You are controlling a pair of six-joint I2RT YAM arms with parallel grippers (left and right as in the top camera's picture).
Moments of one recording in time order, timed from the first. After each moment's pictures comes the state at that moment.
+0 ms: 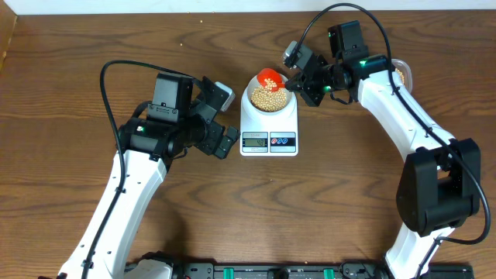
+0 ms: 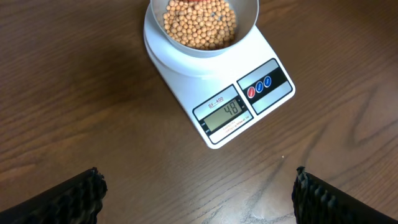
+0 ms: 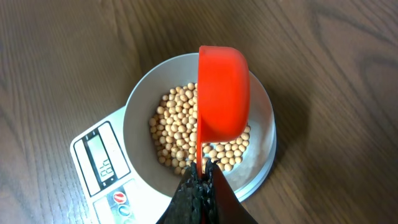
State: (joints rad) left arm -0.24 1.33 1.14 -0.82 0.31 0.27; right arm 0.28 1.95 1.54 -0.60 -0.59 -0.59
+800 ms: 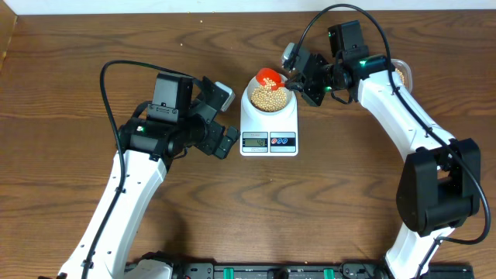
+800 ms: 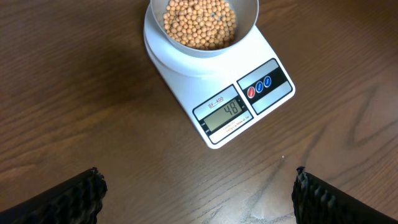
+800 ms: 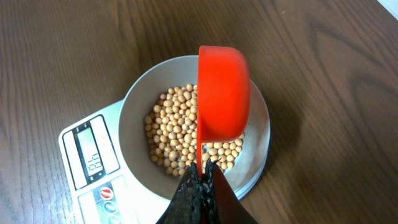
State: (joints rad) left arm -0.24 1.33 1.14 -0.82 0.31 0.27; right arm 0.28 1.95 1.54 -0.60 -0.59 -0.69
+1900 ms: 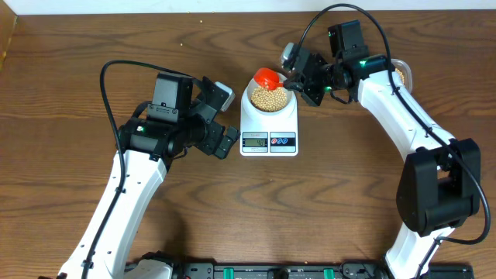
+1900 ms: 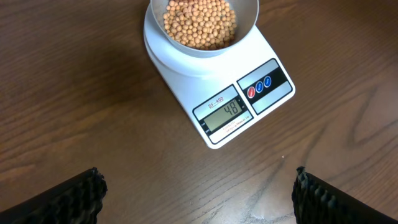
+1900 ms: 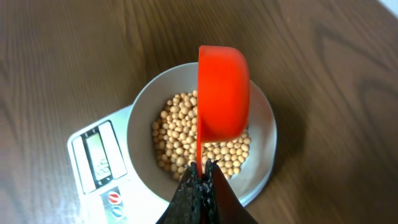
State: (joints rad) left arm -0.24 1.33 1.14 -0.82 0.31 0.27; right arm 0.28 1.95 1.54 -0.59 -0.62 -0.67
